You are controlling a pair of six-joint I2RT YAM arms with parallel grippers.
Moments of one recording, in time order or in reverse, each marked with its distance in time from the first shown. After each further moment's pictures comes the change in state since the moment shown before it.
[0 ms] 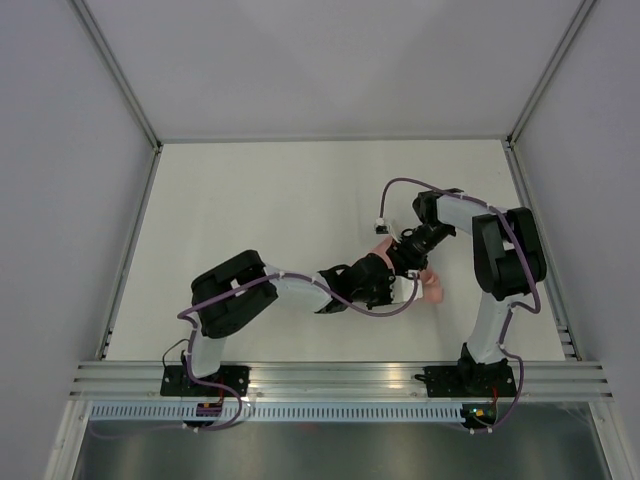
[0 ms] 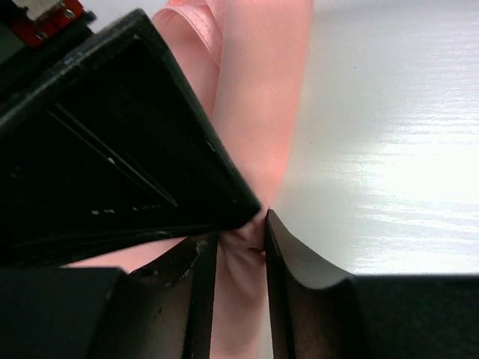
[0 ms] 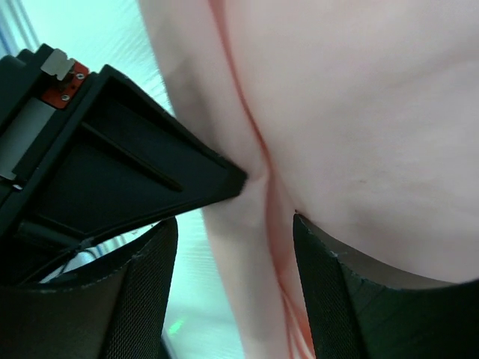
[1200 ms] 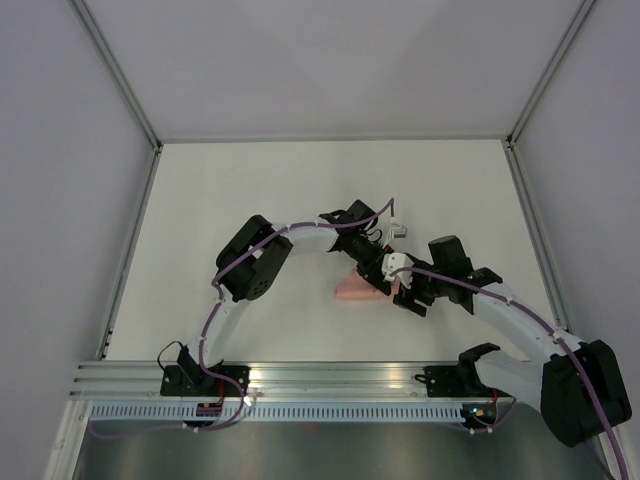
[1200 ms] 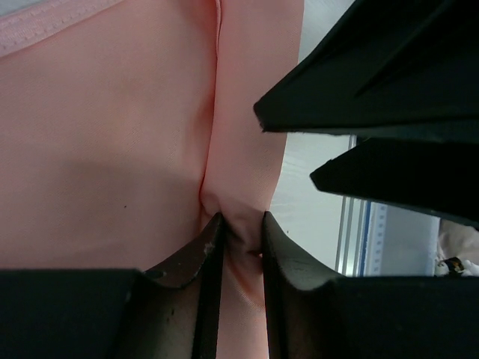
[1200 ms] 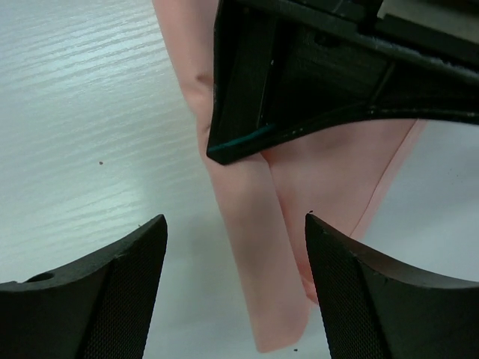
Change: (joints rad) left arm 0.316 0.304 0.507 -0.616 0.850 -0.499; right arm 0.136 -0.891 -0.692 0.644 0.238 0.035
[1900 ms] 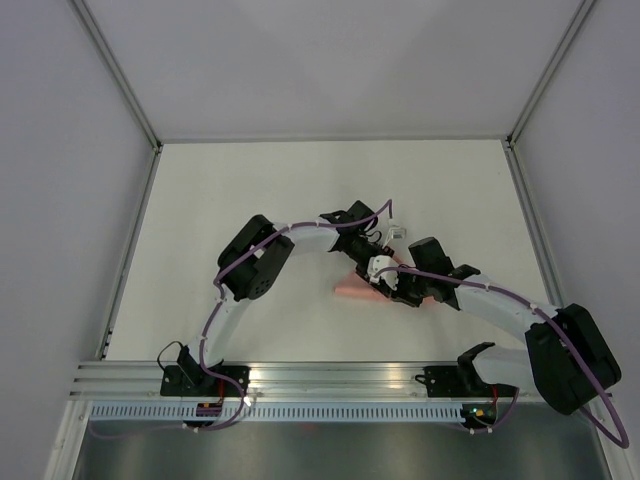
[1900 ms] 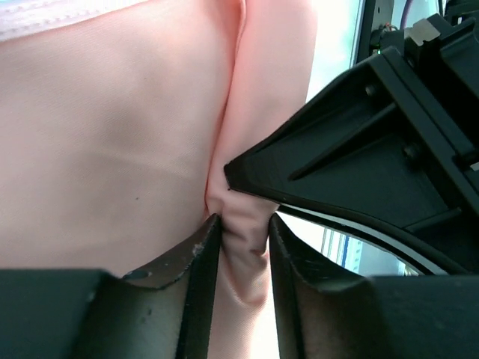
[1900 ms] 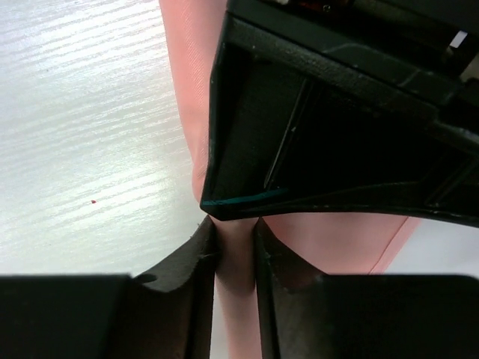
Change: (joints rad) left arm 0.000 0.021 0.017 -0.039 0.031 -0.065; right arm 0.142 0.174 -0.011 0.167 0.107 0.087
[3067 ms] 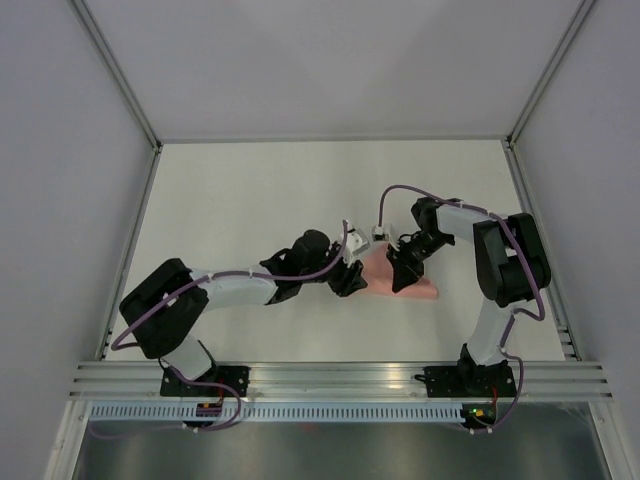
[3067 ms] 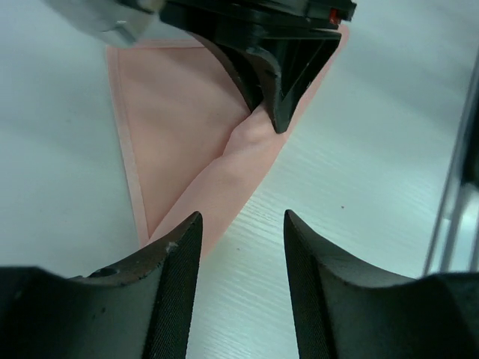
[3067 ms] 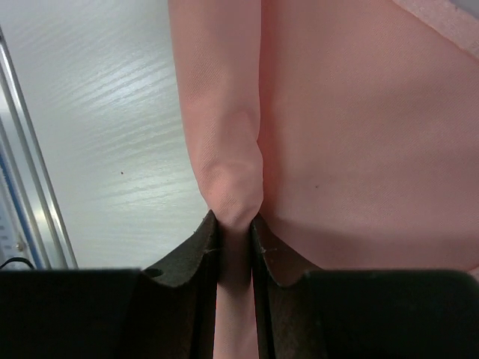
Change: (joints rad) left arm -0.030 -0.703 -0.787 0.671 -0.600 0.000; right arm -0.246 0.612 0.557 -0.596 -0.344 -0.230
